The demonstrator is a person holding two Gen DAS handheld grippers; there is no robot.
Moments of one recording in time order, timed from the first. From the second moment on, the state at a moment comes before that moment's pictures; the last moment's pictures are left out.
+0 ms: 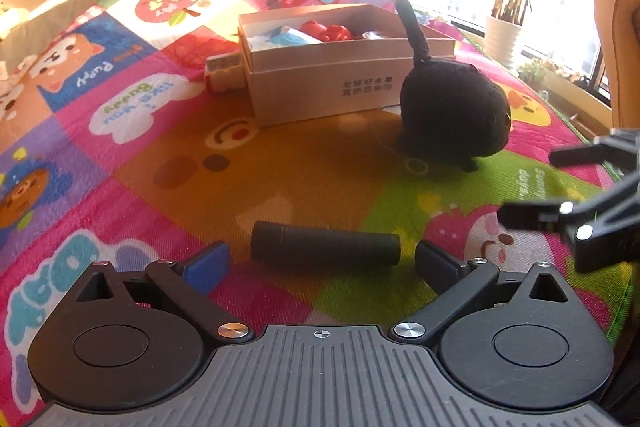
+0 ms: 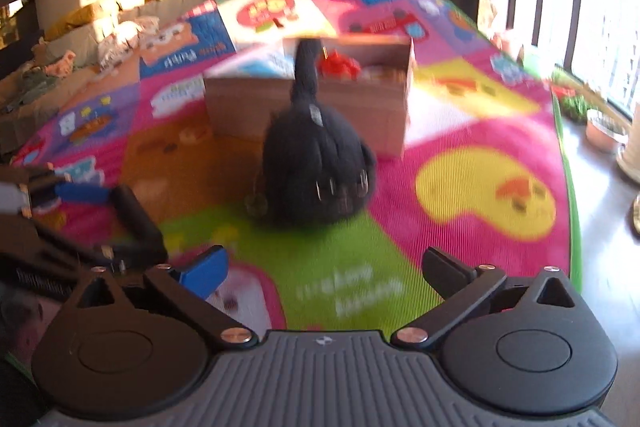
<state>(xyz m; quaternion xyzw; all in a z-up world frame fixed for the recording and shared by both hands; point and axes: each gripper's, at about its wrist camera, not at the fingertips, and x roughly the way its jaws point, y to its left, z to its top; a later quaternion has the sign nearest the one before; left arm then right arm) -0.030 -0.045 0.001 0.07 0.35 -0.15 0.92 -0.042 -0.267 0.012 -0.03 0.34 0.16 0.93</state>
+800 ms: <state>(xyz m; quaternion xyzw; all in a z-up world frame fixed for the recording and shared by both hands) -0.019 -0.018 0.002 0.08 0.34 -0.15 0.92 -0.044 -0.262 0.001 -0.04 0.34 0.15 0.93</state>
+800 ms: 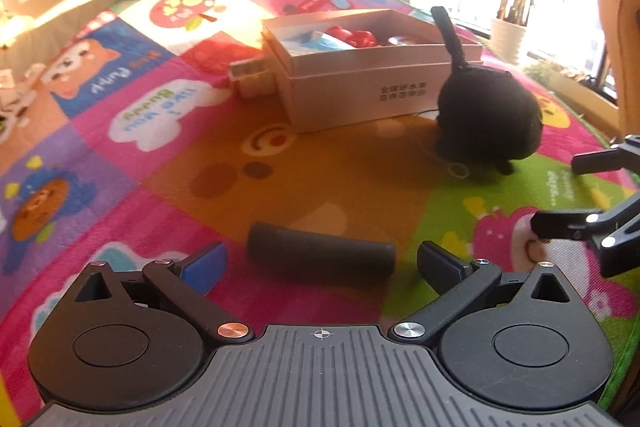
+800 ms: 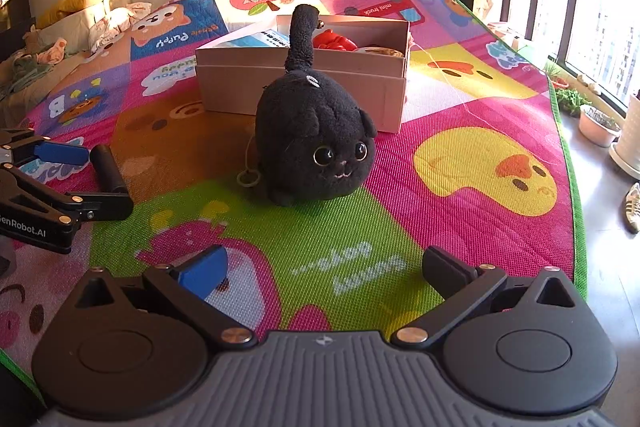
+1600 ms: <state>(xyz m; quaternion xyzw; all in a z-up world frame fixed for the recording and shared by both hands) -0.030 -0.028 0.002 0.10 0.31 -0.15 0.93 -0.032 -0.261 0.010 -0.05 0.35 0.18 0.92</state>
